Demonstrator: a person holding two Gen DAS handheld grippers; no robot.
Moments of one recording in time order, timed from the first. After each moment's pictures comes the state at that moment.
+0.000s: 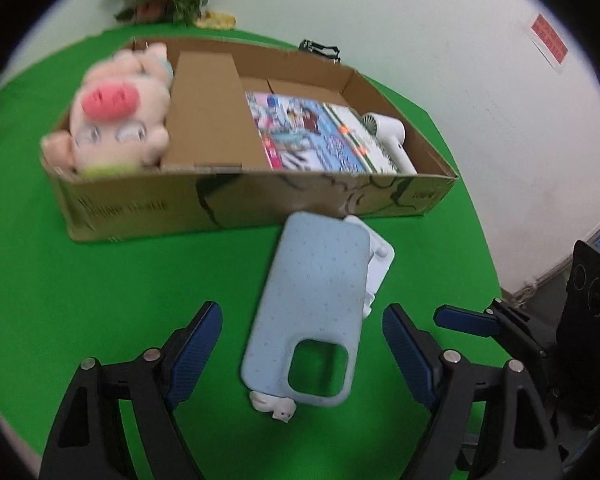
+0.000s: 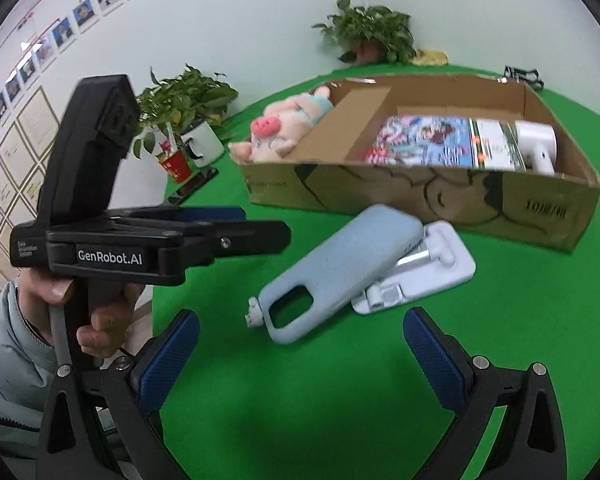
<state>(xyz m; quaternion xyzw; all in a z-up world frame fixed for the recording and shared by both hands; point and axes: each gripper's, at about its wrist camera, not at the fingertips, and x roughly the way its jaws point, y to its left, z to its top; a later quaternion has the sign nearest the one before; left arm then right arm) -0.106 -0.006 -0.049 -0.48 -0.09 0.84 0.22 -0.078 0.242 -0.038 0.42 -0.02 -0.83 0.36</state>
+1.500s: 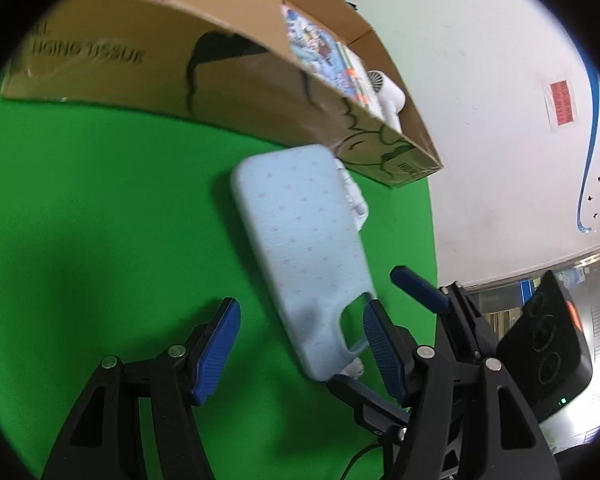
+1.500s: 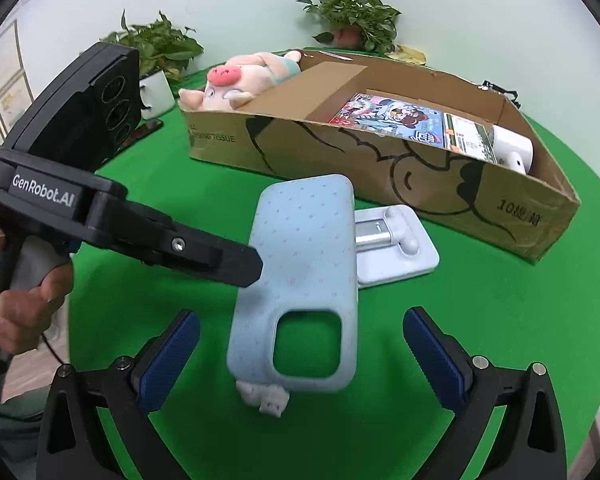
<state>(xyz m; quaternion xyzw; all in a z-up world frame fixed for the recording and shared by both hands) -0.114 -0.021 -0.103 -0.57 -0.25 0.73 0.29 -0.078 0.220 -0.062 0.42 0.11 -0.86 0.27</state>
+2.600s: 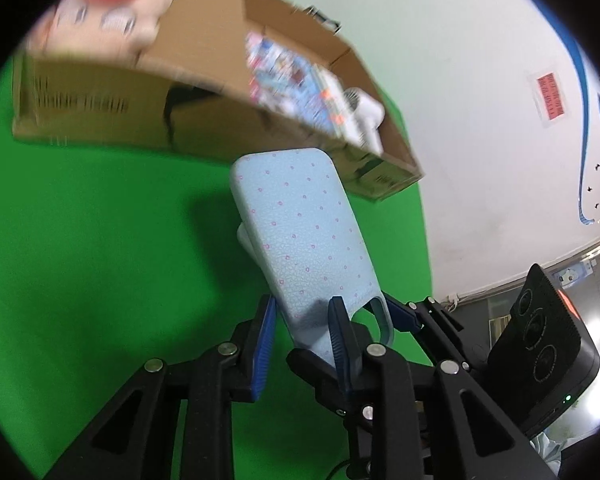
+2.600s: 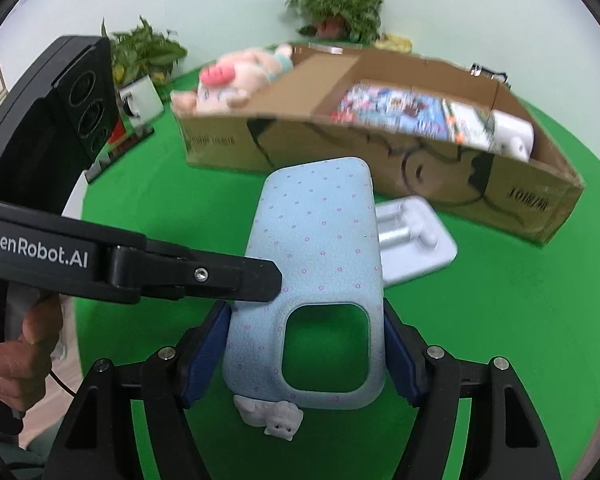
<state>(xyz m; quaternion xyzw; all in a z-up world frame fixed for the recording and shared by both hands) -0.097 -0.020 -0.065 -0.52 -0.23 0.77 0.29 -0.092 0.207 -0.058 0.44 0.07 -0.86 0.26</state>
